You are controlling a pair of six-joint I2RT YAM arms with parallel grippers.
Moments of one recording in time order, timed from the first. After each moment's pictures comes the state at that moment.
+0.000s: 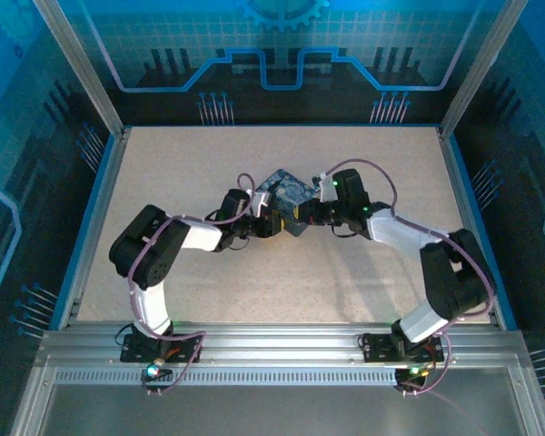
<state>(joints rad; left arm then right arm) -0.47 1.86 0.80 0.43 0.45 -0.50 0.43 1.54 0.89 -0.07 -0.54 0.50</state>
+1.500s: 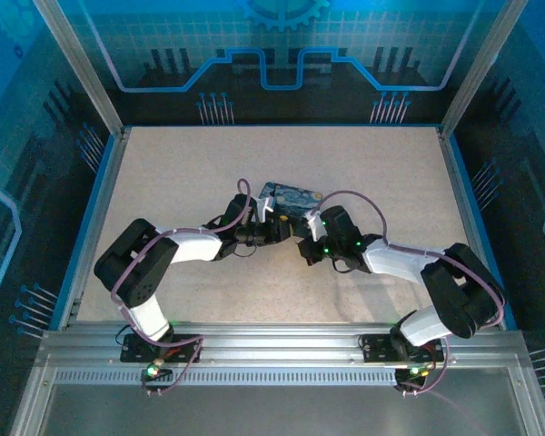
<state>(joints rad) -0.57 1.73 0.77 0.35 0.47 -0.82 0.60 1.47 0.63 0.02 -0.26 0.23</state>
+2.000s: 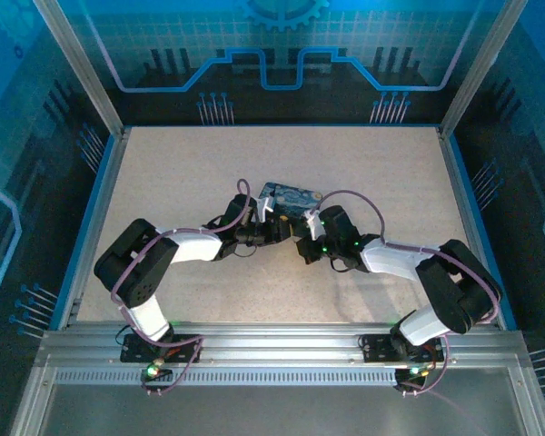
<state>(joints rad) -0.57 1.73 0.77 0.35 0.47 -0.82 0.60 1.50 0.63 0.07 -0.27 0.25</state>
